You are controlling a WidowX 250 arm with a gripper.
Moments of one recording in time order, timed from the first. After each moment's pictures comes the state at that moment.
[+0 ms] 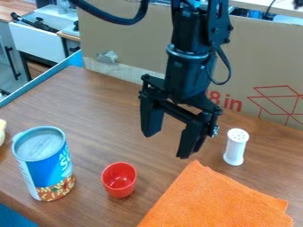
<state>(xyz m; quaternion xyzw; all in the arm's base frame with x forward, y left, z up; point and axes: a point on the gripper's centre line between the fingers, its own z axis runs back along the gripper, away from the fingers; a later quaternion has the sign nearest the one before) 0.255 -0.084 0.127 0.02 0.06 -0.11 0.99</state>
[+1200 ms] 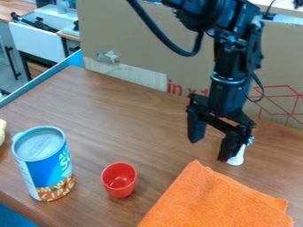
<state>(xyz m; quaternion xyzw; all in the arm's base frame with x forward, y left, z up) 0.329 -0.120 0.071 -0.01 0.04 -0.18 0.98</state>
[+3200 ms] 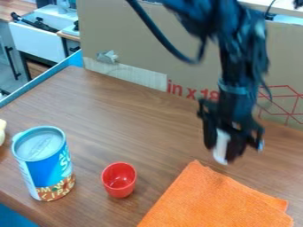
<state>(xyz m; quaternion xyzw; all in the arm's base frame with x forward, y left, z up) 0.343 -0.122 0.077 -0.02 -0.03 -0.16 0.99</state>
